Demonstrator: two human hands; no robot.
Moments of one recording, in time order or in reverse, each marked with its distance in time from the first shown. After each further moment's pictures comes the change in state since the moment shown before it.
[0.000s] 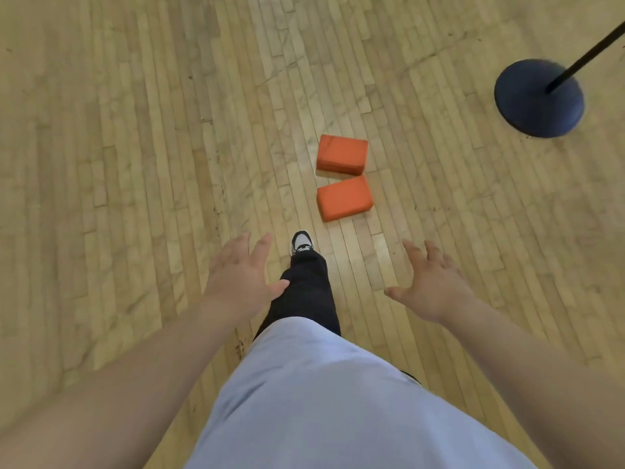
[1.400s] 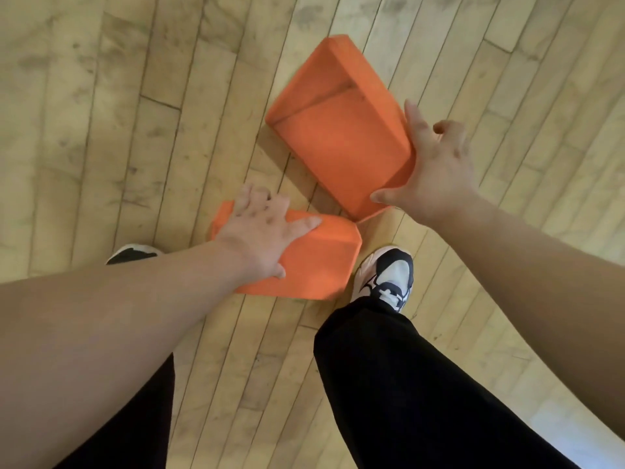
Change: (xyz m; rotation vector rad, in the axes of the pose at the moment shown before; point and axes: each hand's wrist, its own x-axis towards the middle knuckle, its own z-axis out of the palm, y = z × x) left_hand 0.693 0.137 0.328 -0.028 -0.312 0.138; right_hand 0.860 0.005 0.032 -0.340 0.045 -0.416
